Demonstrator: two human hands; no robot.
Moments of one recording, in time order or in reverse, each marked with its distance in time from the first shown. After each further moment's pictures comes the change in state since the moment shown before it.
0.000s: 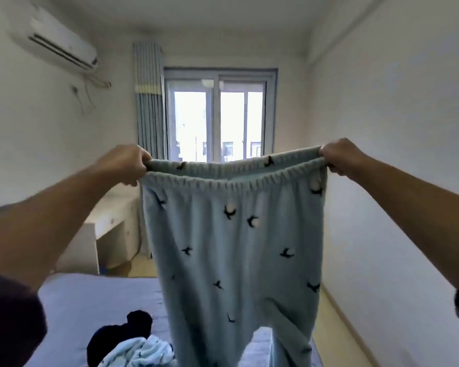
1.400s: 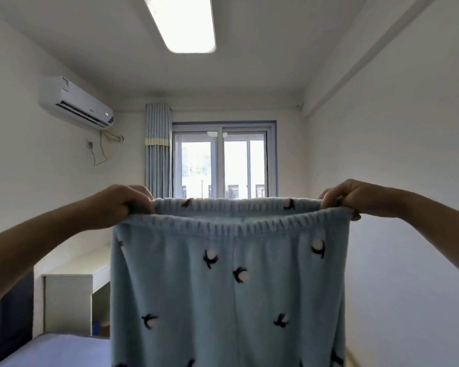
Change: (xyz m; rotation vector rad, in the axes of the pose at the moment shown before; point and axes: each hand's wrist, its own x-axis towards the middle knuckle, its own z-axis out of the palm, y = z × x) left_hand 0.008 -0.012 -0.043 -0.127 -0.033 0.652; right_hand 0.030 0.016 -0.057 0.091 -0.604 -0.390
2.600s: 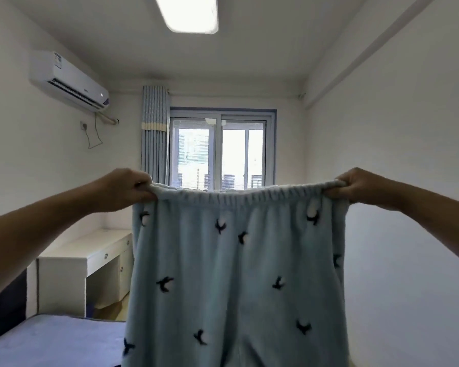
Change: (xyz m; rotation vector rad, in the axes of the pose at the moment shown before) left_hand 0.009 -0.004 0.017 0.172 0.074 -0.136; right_hand -0.003 -0.009 0.015 -0.103 0.238 -0.015
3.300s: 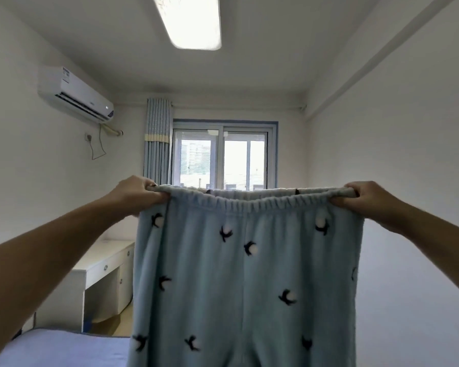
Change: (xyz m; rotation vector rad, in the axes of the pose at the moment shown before) left_hand 0.022 0.030 -0.001 -0.368 0.052 -0.501; right_hand 0.004 0.008 0.004 0.062 0.276 0.093
